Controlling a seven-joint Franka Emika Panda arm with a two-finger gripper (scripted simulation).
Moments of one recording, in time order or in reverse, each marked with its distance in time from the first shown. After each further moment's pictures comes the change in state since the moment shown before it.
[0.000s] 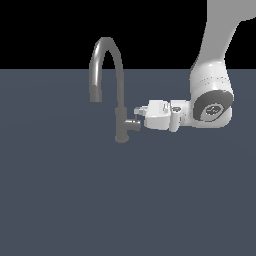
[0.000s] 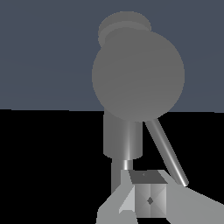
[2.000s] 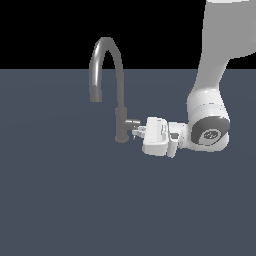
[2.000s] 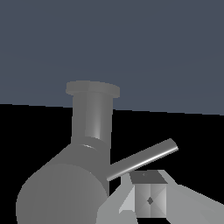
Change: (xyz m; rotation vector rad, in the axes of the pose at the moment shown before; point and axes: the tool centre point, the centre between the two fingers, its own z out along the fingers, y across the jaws) arm 0.065 0.036 0.000 -0.016 -0.021 -0.037
